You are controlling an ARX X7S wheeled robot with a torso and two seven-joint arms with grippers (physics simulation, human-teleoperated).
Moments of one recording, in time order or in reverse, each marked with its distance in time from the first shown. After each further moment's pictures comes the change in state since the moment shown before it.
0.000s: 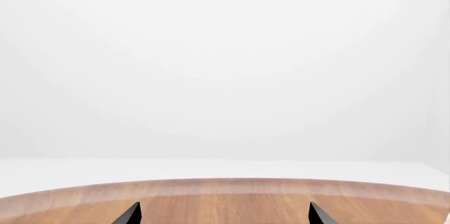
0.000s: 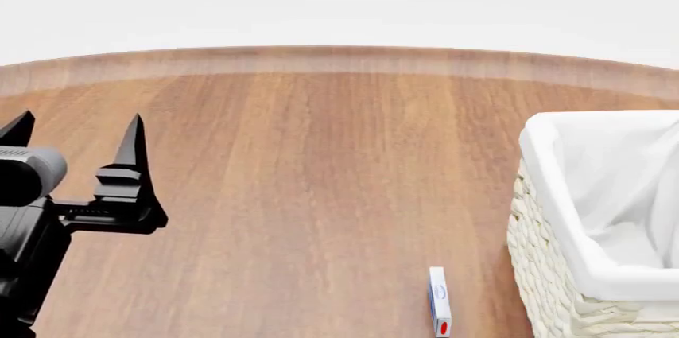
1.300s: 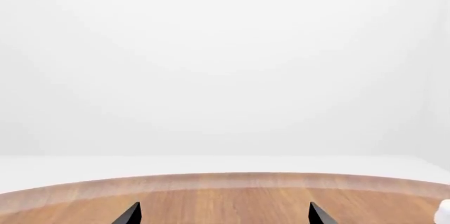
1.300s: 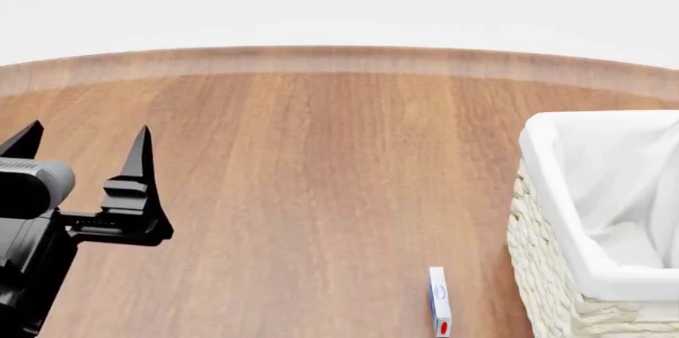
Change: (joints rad) left arm 0.021 -0.022 0.028 -0.007 -0.019 0.031 -0.012; right arm 0.079 -0.075 -0.192 0.170 -0.348 -0.023 -0.288
